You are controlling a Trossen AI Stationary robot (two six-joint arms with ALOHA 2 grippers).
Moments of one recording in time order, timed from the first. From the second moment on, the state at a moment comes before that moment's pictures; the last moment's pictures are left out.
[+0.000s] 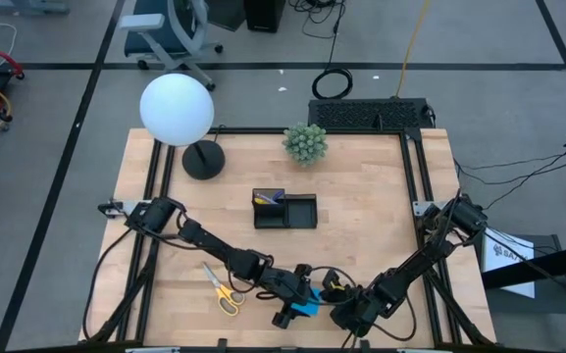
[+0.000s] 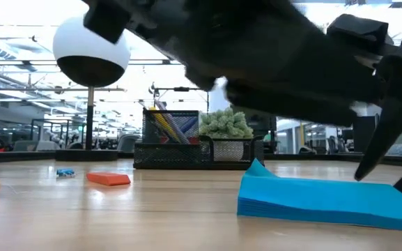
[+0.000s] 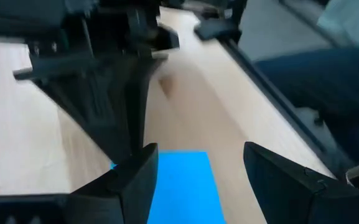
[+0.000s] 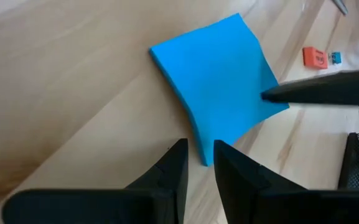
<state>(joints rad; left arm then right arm) -0.42 2.17 1.37 0.22 0.10 -0.04 0.79 1.91 0.94 -0.06 0.58 -0.26</state>
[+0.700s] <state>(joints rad) -0.44 2.15 1.34 0.04 -0.05 -0.15 0.78 1.91 0.94 -0.01 0.57 -0.36</state>
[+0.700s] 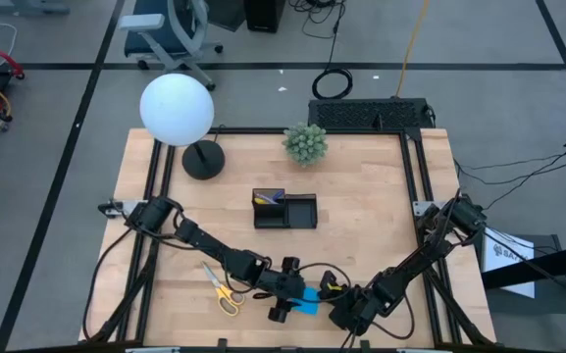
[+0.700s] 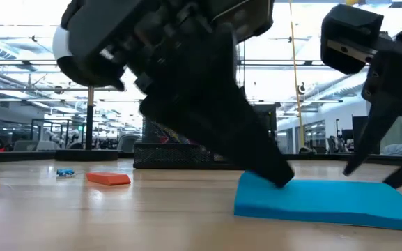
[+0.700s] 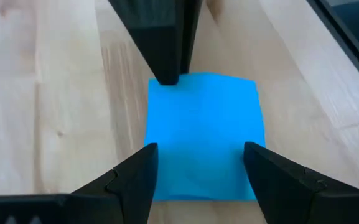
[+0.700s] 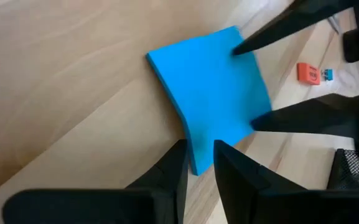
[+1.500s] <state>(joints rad) -0.44 2.15 1.30 0.10 -0.05 -0.14 0.81 1.95 0.95 0.11 0.58 -0.36</state>
